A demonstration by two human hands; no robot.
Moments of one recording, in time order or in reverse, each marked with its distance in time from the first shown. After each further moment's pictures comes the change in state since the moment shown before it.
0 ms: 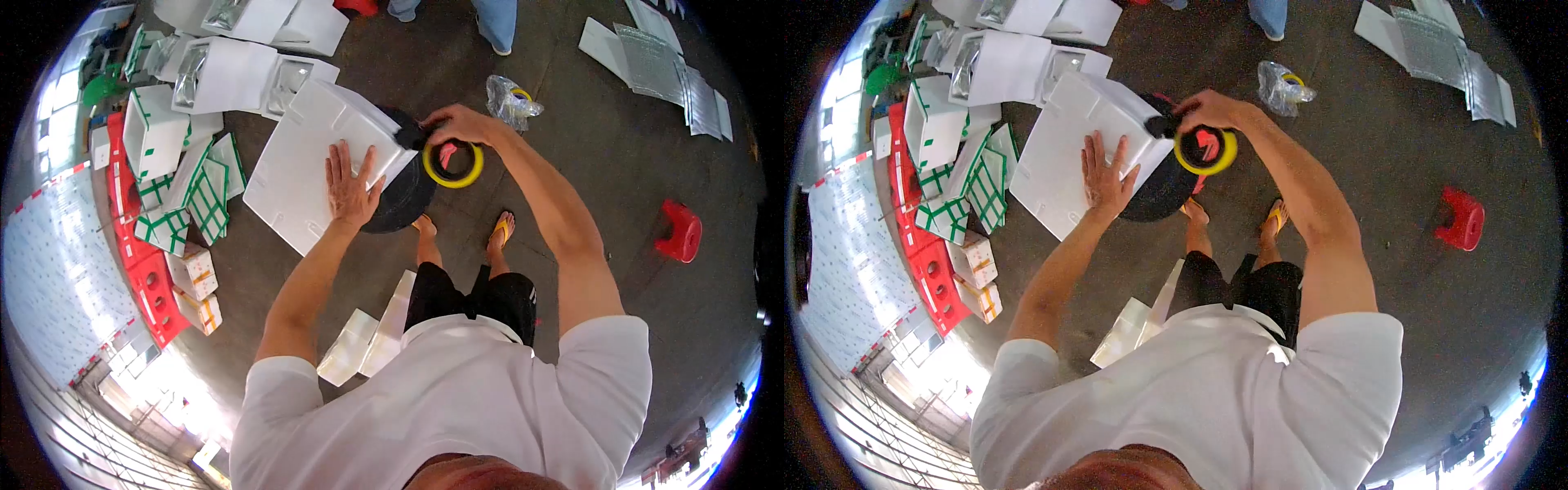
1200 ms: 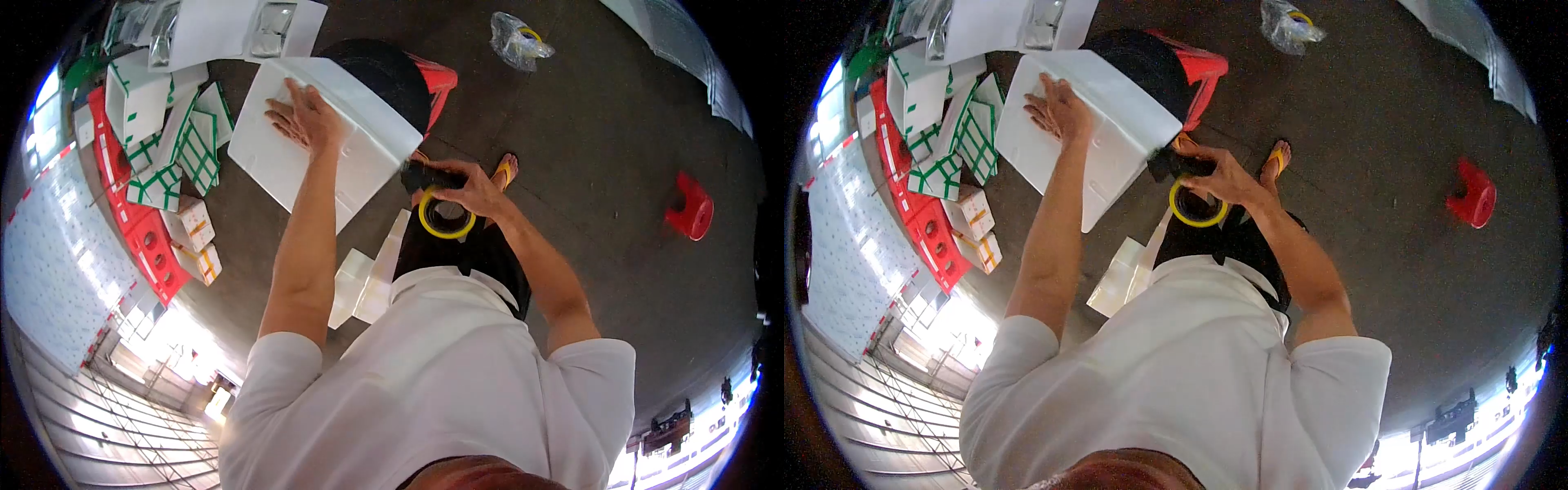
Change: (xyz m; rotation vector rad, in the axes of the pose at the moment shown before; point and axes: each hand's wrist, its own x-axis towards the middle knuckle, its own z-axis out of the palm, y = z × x) left_hand 0.026 0.001 0.027 -0.145 0.187 -0.844; right_hand -0.143 0.084 0.164 0.274 0.155 0.005
